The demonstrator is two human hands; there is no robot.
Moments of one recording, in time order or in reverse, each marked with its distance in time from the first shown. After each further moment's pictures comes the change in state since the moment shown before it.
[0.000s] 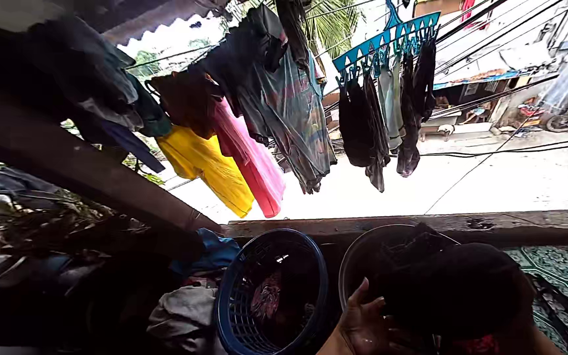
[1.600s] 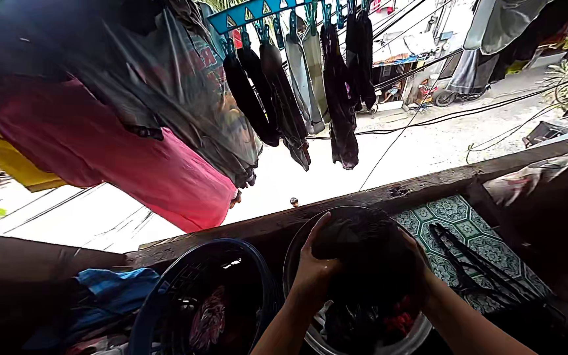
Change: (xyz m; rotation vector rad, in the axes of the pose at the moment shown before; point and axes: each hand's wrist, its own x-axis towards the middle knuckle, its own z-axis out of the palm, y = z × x) left_hand 0.019 0.042 0.100 0.793 0.068 0.695; right_hand 0.017 0.029 -0.034 0.175 -0.078 0.356
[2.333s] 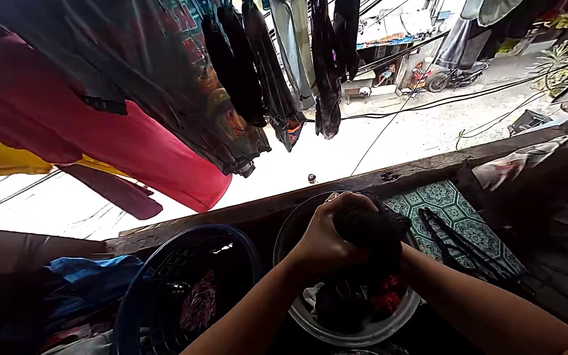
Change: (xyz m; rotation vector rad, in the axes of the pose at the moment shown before) left_hand 0.020 0.048 0.027 0.333 -0.450 0.446; right_hand 0.008 0.002 0.002 -0.251 -0.166 0.089
